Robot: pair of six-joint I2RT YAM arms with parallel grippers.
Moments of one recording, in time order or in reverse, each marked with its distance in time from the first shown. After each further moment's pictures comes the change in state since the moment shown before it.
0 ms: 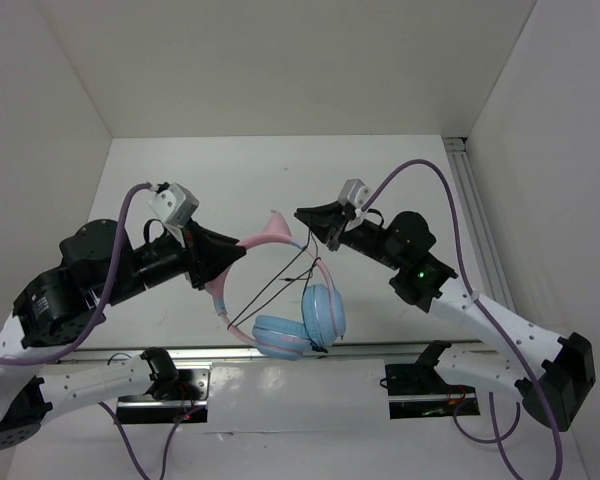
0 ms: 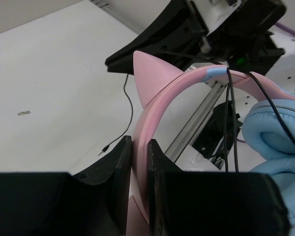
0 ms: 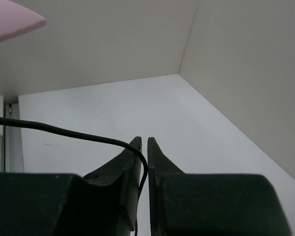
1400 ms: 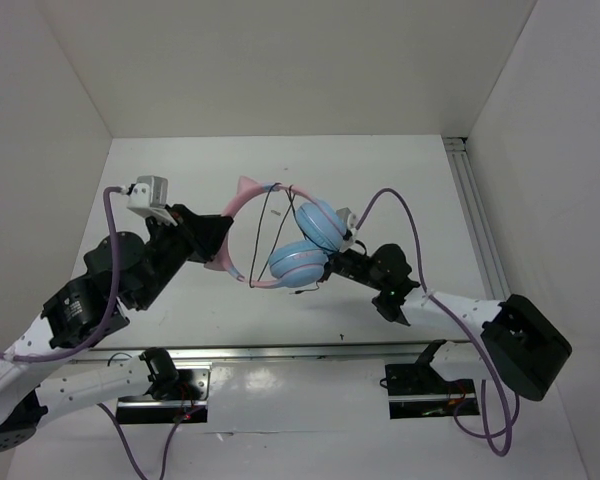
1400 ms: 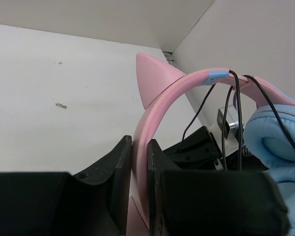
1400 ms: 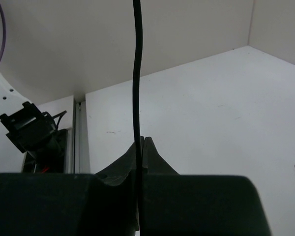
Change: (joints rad) left arm -0.013 -0.057 -0.212 0.242 -0.500 -0.309; right arm 0.003 0.200 -0.379 0.633 -0.137 0.373
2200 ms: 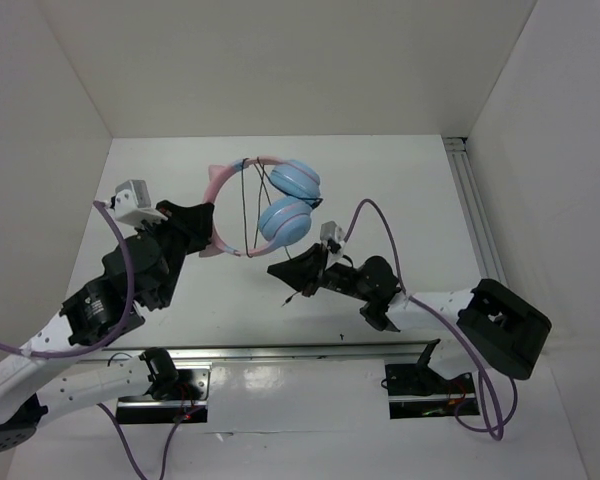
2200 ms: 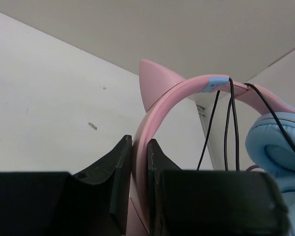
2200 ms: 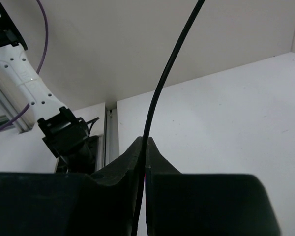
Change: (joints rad) left arm -0.008 -0.007 -0.097 0.095 -0.340 -0.103; right arm 0.136 0.141 -0.021 0.240 0.045 0.077
